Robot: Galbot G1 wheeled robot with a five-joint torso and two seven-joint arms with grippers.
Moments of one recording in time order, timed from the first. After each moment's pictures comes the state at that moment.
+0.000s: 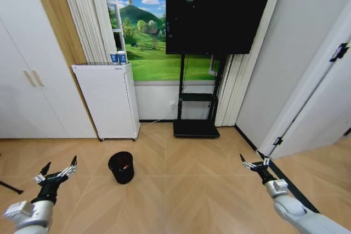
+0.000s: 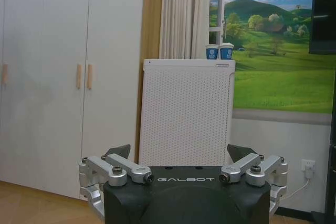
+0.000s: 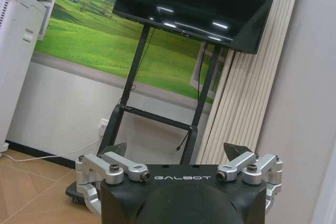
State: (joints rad) left arm 1.88 -0.78 -0.88 -2.06 -0.84 -0.33 -0.39; right arm -1.09 0.54 0.04 1.27 0.73 0.68 0.18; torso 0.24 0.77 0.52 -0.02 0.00
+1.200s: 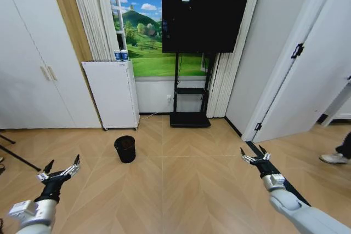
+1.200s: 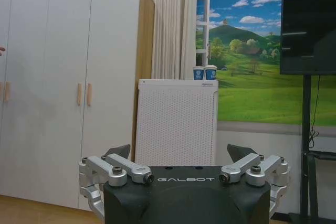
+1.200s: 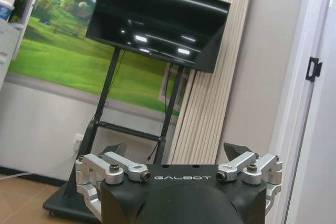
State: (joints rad) left arm 1.84 -0.73 -0.86 -2.08 -0.83 -0.33 -0.43; right arm -1.00 0.51 0.02 1.34 0.78 0.61 0.31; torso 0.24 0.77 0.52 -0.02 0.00
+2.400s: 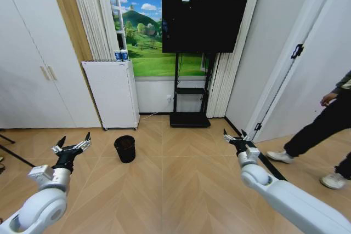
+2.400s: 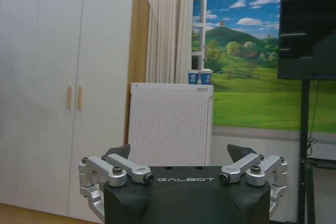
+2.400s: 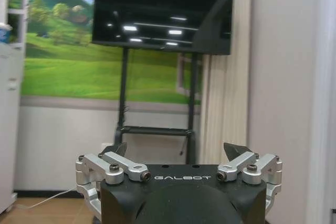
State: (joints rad) left arm 1.60 -0.59 -0.72 -2.08 -0.91 -0.22 -0.57; right arm -0.66 0.70 -0.31 1.54 0.80 0.32 0.61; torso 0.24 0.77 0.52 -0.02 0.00
